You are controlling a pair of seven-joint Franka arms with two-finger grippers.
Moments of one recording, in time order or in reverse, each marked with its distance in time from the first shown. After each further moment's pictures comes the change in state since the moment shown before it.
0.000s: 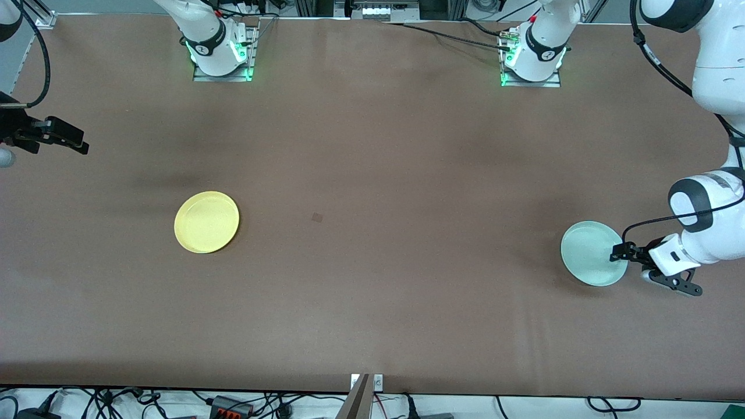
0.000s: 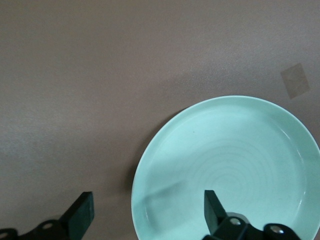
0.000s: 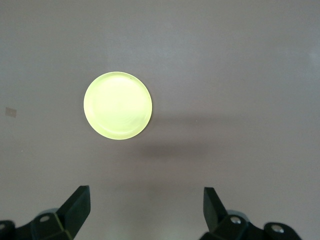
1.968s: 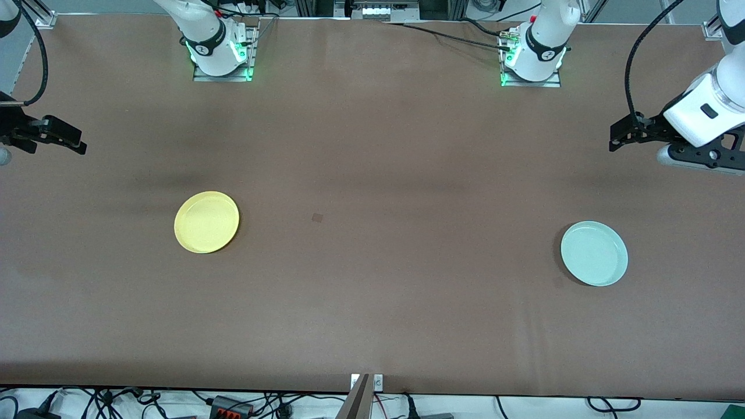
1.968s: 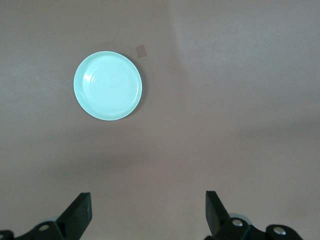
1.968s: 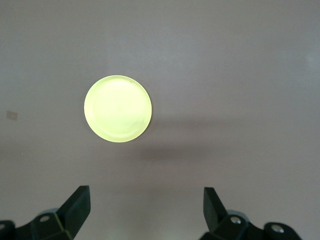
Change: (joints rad) left arm -0.414 -0.737 0.127 -0.080 0.004 -0.713 -0.497; right arm 0.001 -0.007 -0.002 0.000 -0.001 0.009 0.002
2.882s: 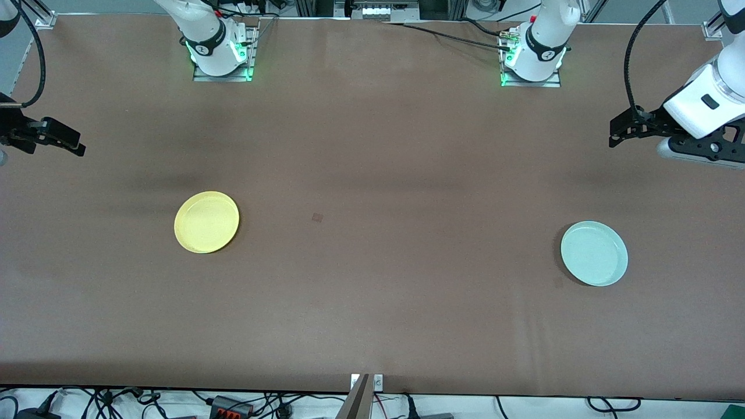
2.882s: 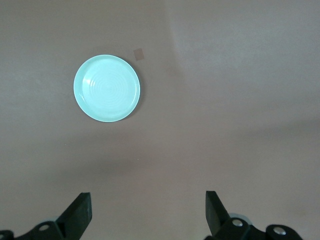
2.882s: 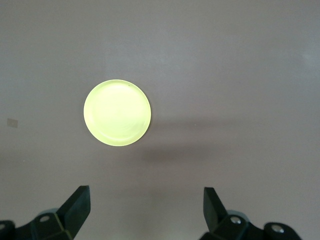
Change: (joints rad) left arm -0.009 -0.042 -0.010 -0.020 0.000 -0.001 0.001; right arm 0.000 0.000 -0.001 0.000 0.000 0.010 0.033
